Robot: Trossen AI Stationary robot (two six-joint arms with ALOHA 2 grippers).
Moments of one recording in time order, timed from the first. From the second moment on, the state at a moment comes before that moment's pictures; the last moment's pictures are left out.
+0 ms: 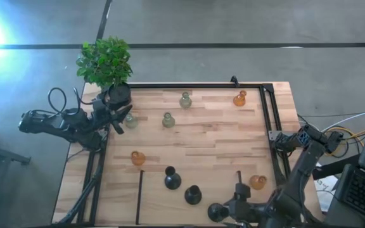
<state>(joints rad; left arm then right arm) -0.18 0.47 0.56 -0.08 -0.78 -0.10 0.96 1.82 1.75 -0.99 0.54 1.04</state>
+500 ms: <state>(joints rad) -0.18 0.47 0.55 -0.09 -0.78 -0.10 1.06 1.71 1.75 -1.23 0.55 1.26</state>
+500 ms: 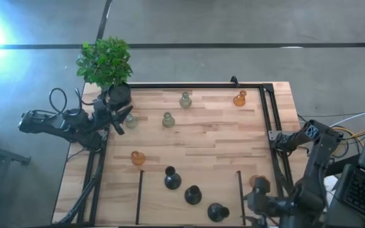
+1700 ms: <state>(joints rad) -0.18 0.47 0.55 -0.09 -0.78 -0.10 0.10 1.16 1.71 -1.45 0.56 0.65</state>
